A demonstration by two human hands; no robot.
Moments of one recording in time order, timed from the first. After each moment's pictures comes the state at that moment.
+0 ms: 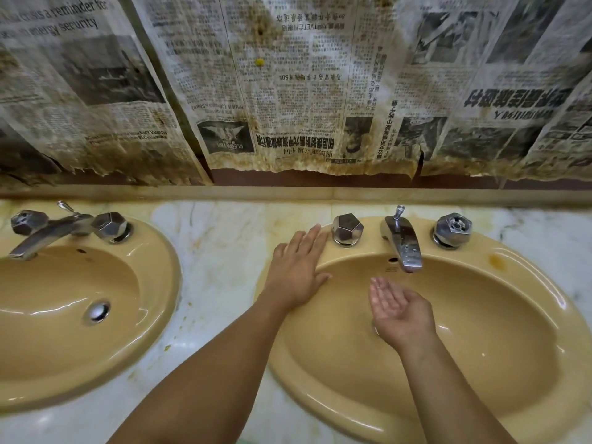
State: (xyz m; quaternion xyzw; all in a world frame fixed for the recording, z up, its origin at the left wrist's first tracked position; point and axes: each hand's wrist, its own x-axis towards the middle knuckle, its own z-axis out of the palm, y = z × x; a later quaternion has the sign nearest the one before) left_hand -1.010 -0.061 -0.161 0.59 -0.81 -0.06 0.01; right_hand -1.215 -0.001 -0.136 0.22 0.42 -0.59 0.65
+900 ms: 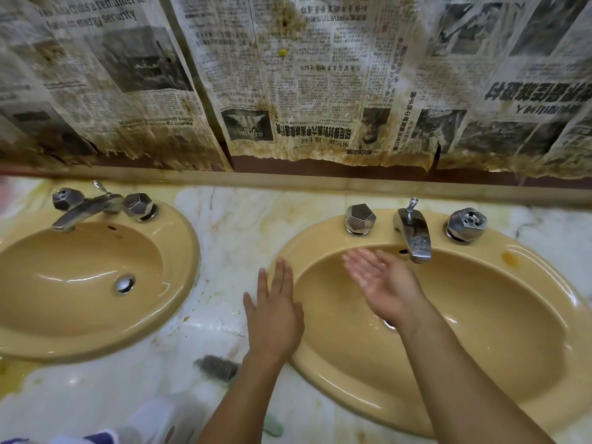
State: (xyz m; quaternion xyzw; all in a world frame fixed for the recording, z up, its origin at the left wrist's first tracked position) left_hand -0.994 0.063 -0.141 0.76 -0.62 -0.20 0.00; right_hand -1.188 -0.011 -0.098 0.03 0.46 -0.47 0.75
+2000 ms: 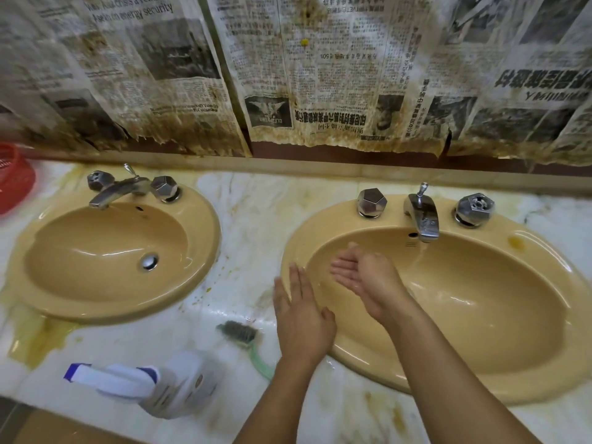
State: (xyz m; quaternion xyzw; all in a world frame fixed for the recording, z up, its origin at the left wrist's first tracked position) left_hand -1.026 0.121 -0.138 0.78 -0.56 -0.23 0.13; right_hand -1.142 0.039 -0.072 -0.20 0.56 -0.37 0.71
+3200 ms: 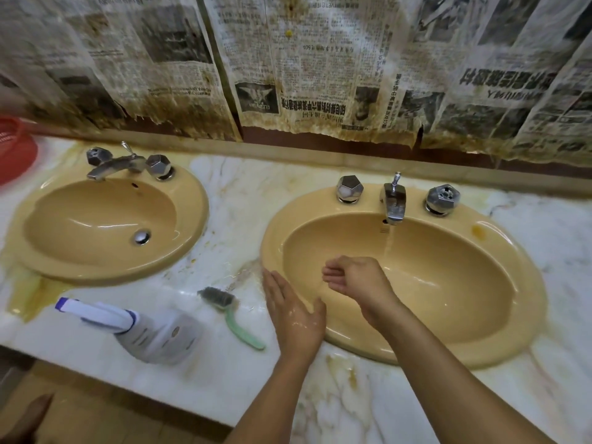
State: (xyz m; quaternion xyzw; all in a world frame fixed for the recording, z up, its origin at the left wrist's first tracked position) left_hand -1.089 0.171 -0.146 0.80 -0.44 -0.26 0.31; right_hand -1.192 0.089 -0.069 -0.32 0.59 -0.31 0.67
